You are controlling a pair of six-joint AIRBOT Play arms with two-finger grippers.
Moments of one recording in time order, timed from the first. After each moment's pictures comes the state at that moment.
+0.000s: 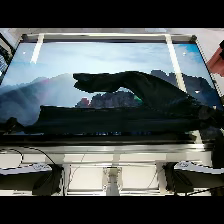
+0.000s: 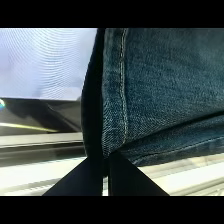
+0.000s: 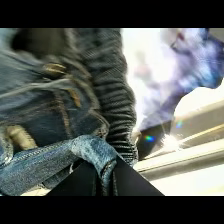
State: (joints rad) left arm 0.93 -1.45 1.08 1.22 -1.52 -0.81; right arm -0.97 -1.40 1.08 -1.29 1.34 1.11
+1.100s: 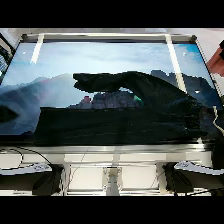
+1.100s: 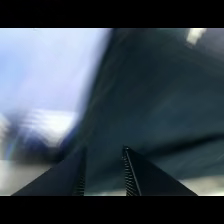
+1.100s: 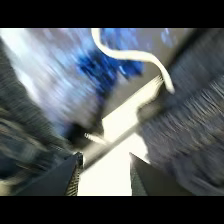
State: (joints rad) left arm 0.88 -1.44 1.33 0.96 -1.56 -0.86; right arm -0.98 -1.38 1.37 -1.48 1.41 1.32
